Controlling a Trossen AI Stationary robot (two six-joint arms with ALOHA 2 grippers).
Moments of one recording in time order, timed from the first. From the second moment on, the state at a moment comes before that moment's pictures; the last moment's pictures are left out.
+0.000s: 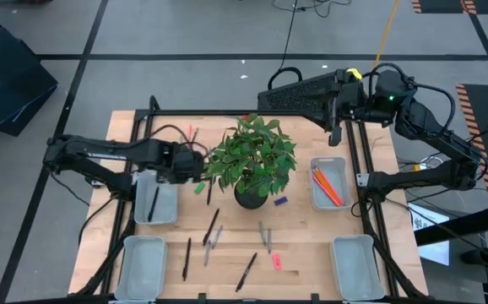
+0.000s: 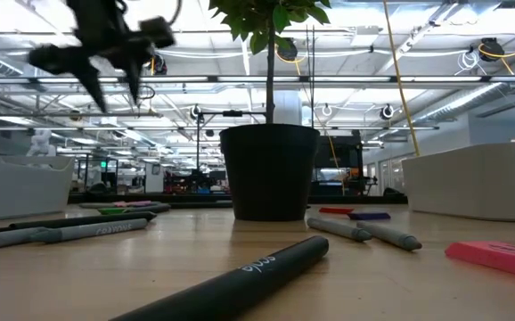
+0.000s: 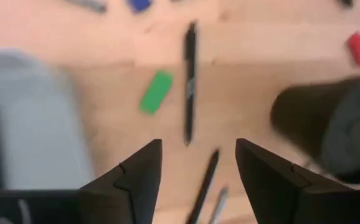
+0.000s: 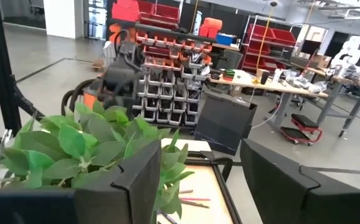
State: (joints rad) left arm 0.02 1.33 1.09 -1.05 -0.08 -1.53; right arm -0.38 1.05 1.41 -0.43 -0.26 -0.19
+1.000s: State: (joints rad) left arm 0.18 1.87 1.10 -0.76 0.00 -1.29; right arm -0.38 1.04 1.41 -0.41 -0.12 -0.12
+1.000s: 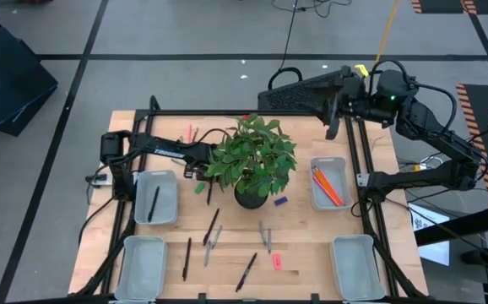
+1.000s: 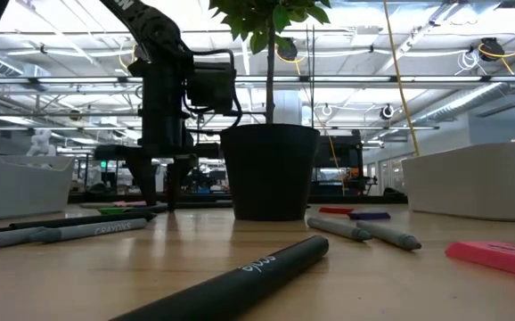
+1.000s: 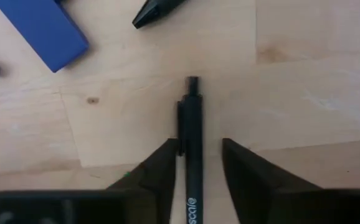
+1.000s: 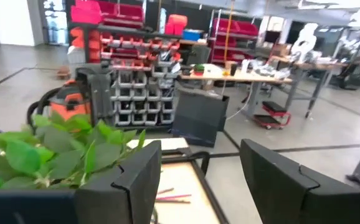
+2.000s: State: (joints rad) left arm 0.27 1.52 1.10 -1.00 0.16 -1.16; right arm -0.38 1.04 1.41 -0.37 -0.06 -0.16
